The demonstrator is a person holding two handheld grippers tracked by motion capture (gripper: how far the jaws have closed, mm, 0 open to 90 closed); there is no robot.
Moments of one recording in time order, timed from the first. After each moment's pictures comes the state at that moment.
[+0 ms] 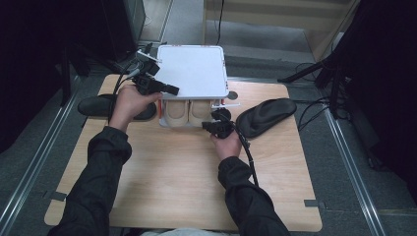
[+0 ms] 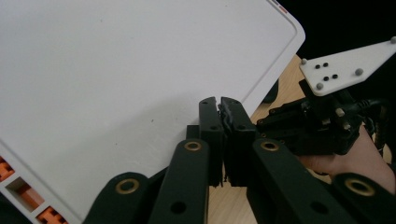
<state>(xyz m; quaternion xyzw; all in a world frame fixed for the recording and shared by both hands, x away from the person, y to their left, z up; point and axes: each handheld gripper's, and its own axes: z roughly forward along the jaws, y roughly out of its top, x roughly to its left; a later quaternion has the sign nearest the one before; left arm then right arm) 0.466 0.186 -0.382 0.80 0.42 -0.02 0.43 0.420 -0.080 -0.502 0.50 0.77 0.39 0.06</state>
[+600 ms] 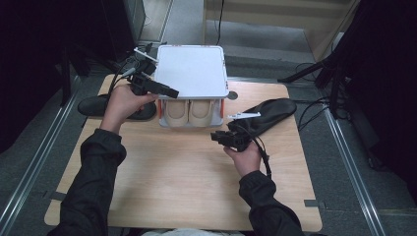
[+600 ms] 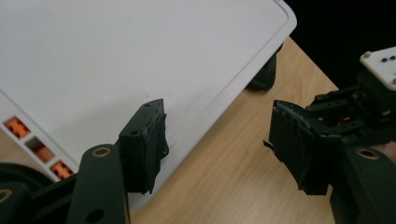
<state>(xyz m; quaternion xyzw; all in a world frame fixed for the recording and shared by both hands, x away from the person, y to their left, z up) 0.451 0.193 -0.368 0.81 0.42 -0.02 0.41 0.369 -0.128 -0.478 0.45 0.79 0.42 0.04</state>
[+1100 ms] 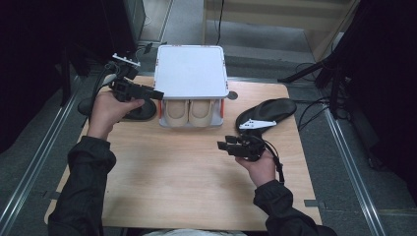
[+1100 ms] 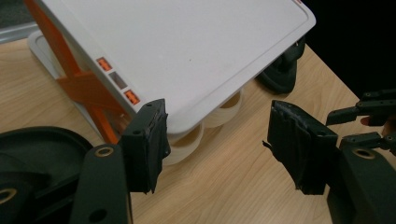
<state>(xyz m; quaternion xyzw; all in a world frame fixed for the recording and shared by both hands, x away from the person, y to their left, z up) 0.418 0.231 -0.366 0.78 0.45 0.03 0.42 0.339 -0.163 -0.467 0.39 0.80 0.46 0.04</state>
